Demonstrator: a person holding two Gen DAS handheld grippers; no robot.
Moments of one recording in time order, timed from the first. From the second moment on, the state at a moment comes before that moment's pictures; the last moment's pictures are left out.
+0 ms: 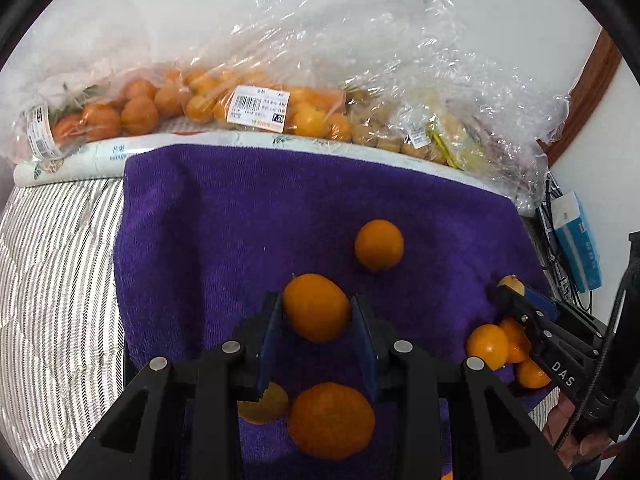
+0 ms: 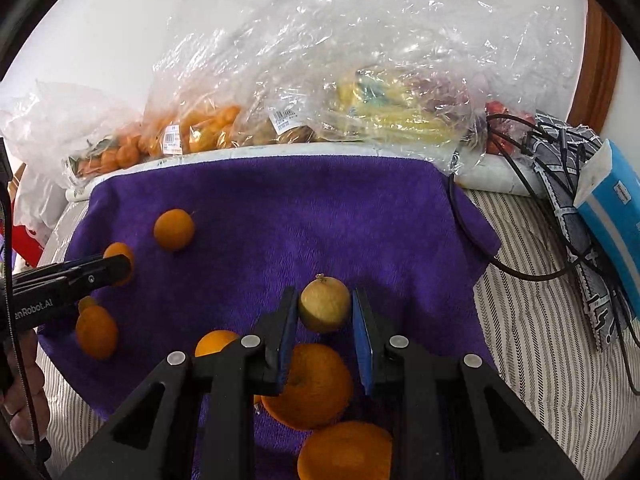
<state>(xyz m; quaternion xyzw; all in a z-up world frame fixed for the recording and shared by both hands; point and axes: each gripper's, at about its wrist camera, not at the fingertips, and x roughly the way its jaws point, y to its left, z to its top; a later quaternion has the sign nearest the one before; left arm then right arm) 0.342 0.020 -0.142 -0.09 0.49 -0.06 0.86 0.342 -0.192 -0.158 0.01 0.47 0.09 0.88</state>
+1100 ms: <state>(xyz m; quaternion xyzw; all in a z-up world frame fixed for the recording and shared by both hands) 0.217 0.023 -0.042 -0.06 0.39 -0.06 0.92 0.233 -0.197 -0.052 0.03 0.40 0.07 0.91</state>
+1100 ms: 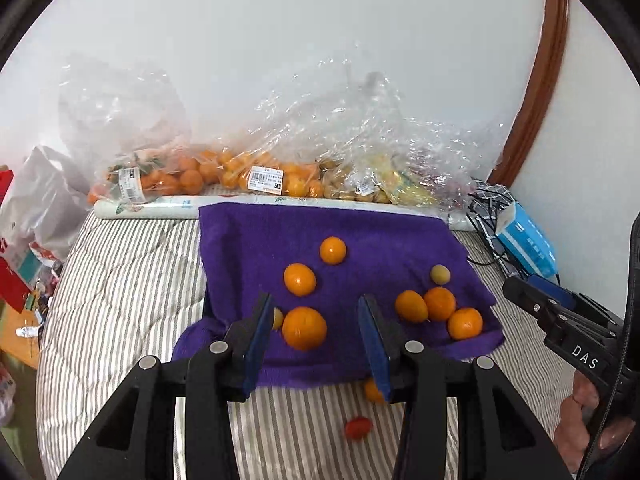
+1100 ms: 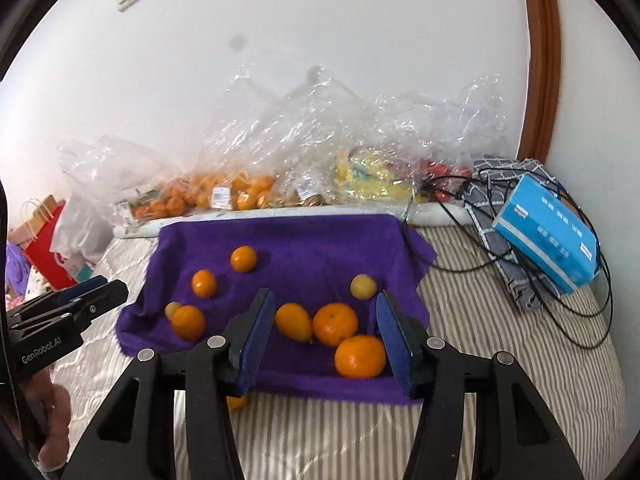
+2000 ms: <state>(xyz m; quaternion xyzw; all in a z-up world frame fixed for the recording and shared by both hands) 0.168 0.090 -0.083 -0.10 0.42 -0.03 0.90 0.189 -0.138 -0.115 -0.01 0.47 0.11 0.88</state>
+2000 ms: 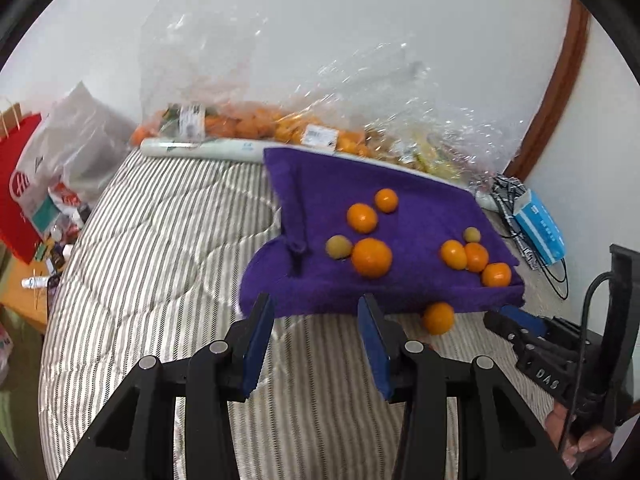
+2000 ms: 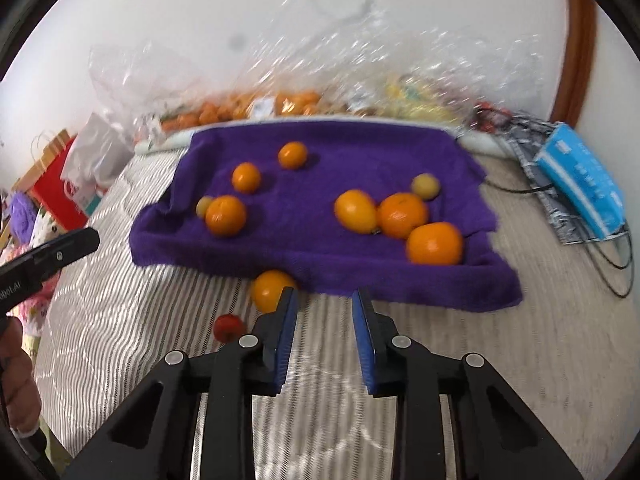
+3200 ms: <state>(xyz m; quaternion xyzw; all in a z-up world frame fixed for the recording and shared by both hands) 0.172 0.054 -0.136 -0.09 0.49 -0.07 0.86 0.186 -0.157 -0.150 -0.01 0.47 0.11 0.87</state>
